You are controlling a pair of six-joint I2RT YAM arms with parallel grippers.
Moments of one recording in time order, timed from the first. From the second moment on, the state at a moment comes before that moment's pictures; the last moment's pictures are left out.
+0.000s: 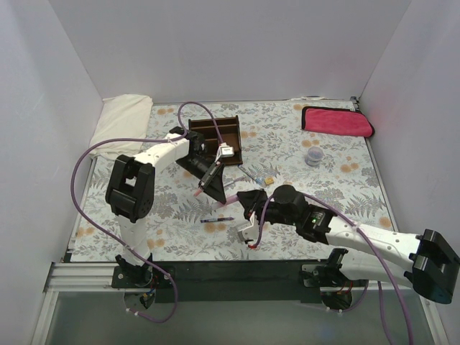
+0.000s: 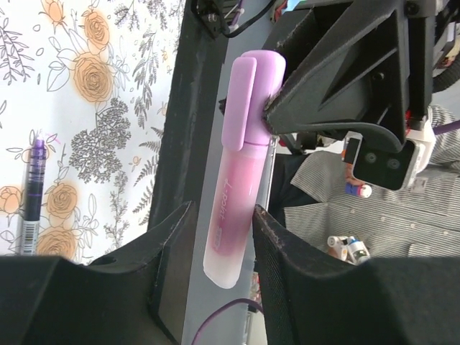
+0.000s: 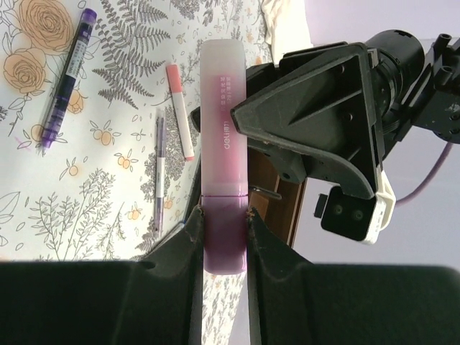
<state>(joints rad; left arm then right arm) -0.44 1.94 1.47 -1.35 1.22 0.53 1.04 1.00 0.54 0.10 -0.21 -1.40</state>
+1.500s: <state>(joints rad) -0.46 1.83 1.49 -1.32 0.90 0.66 1.04 1.24 0.74 0.08 -0.10 -1.25</state>
